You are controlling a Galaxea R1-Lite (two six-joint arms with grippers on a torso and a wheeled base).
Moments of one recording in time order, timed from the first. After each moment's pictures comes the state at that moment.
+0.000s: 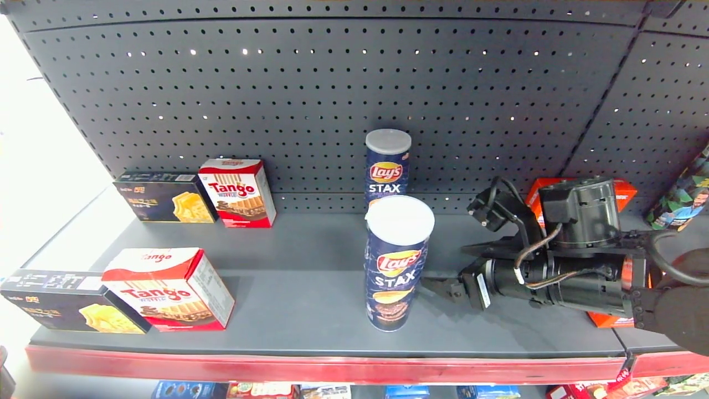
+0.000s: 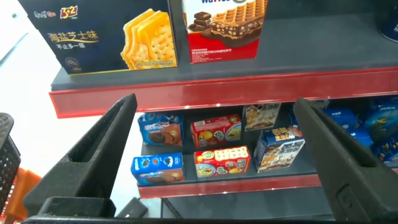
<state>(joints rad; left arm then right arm) 0.00 0.00 0.00 0.00 -0.06 0.04 0.59 1.66 -0.87 -0.35 0.08 -0.09</state>
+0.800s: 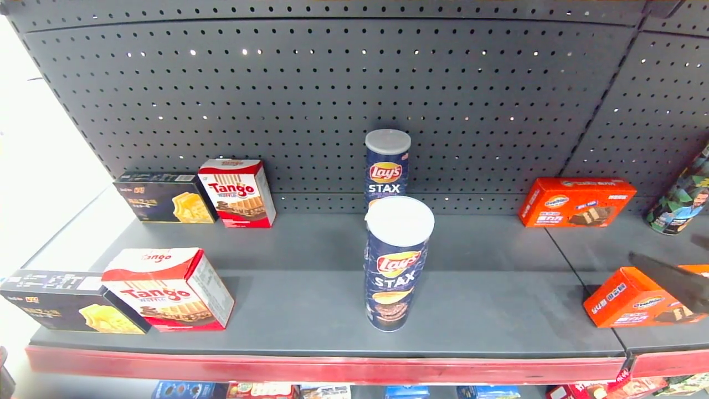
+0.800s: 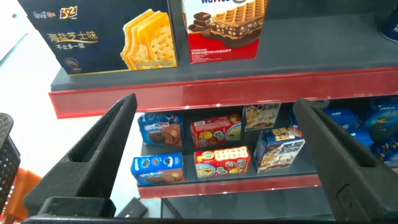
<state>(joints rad) 0.00 0.00 0.00 0.00 -0.06 0.04 0.17 0.88 -0.47 -0.33 0.03 -0.06</state>
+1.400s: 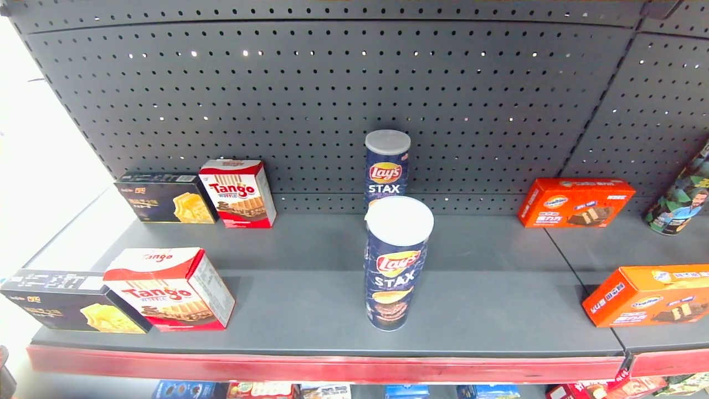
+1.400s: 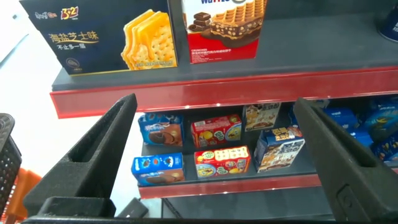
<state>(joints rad) 0.00 0.00 0.00 0.00 -0.06 0.04 0.00 0.08 -0.02 0.01 -0.05 0.01</state>
